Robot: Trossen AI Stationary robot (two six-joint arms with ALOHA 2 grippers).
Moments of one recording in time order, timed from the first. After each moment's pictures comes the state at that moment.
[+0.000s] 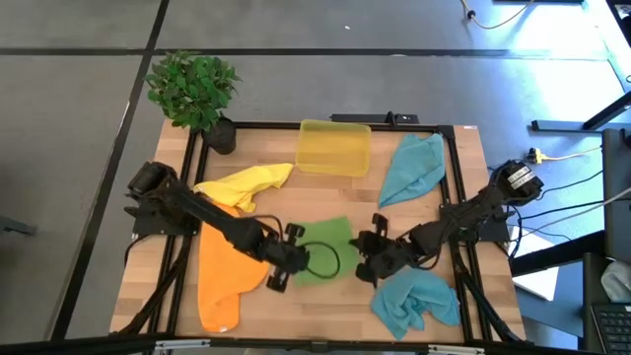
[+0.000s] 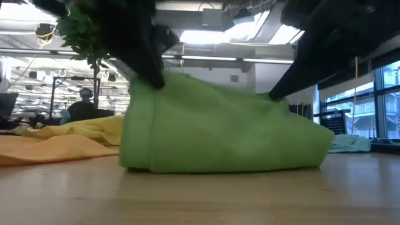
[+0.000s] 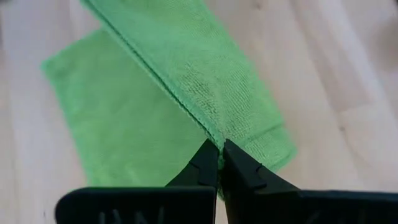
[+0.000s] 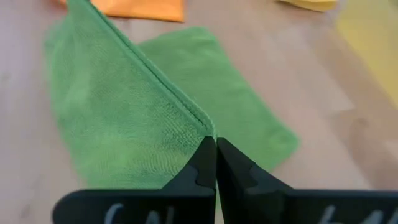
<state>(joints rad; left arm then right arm) -0.39 1.72 1.18 -0.49 -0.19 -0.07 0.51 1.57 0.82 -0.17 0.65 0.60</state>
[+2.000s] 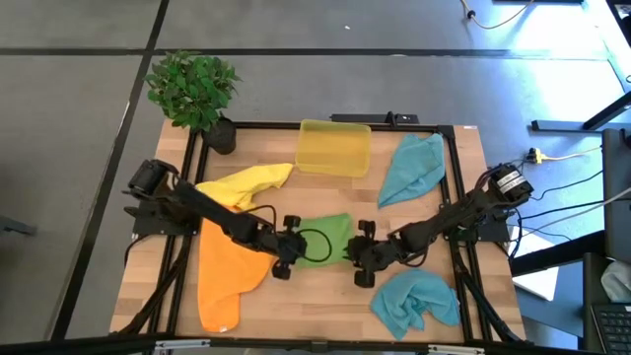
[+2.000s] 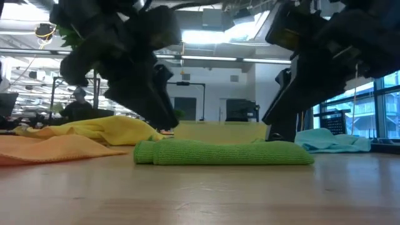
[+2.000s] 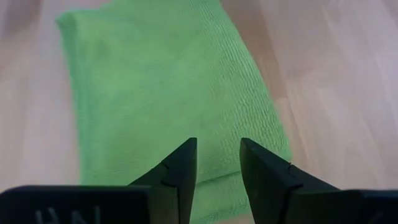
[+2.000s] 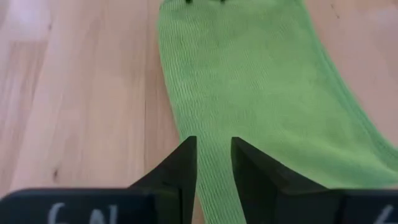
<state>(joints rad) -0.35 1.73 0.91 -0.06 -0.25 -0.08 0.46 1.68 0.81 0.00 0.37 0.41</state>
